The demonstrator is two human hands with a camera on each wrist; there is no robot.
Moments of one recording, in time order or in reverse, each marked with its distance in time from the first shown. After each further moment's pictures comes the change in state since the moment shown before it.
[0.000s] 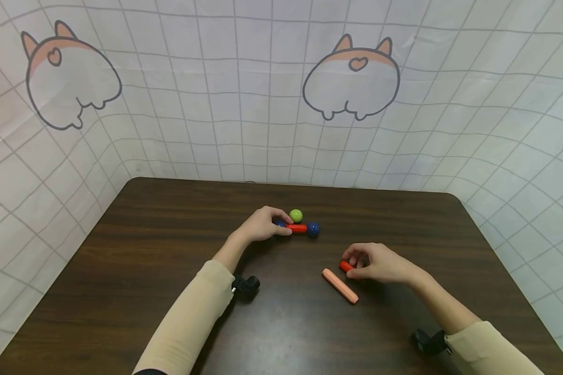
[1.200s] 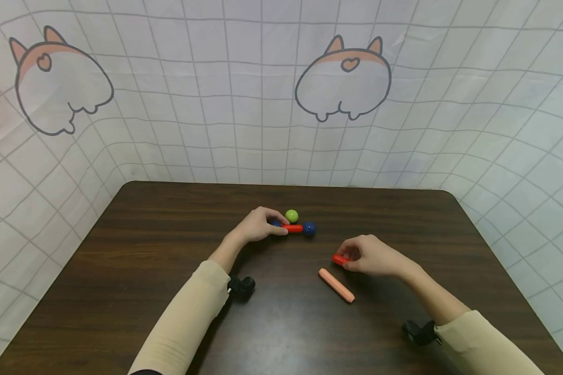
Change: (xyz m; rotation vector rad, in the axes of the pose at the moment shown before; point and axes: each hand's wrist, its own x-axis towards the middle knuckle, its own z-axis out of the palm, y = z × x) left_hand 0.003 -0.002 0.001 -0.036 0.011 -0.014; right_hand 0.014 -0.011 -0.005 -0.097 0.015 -0.004
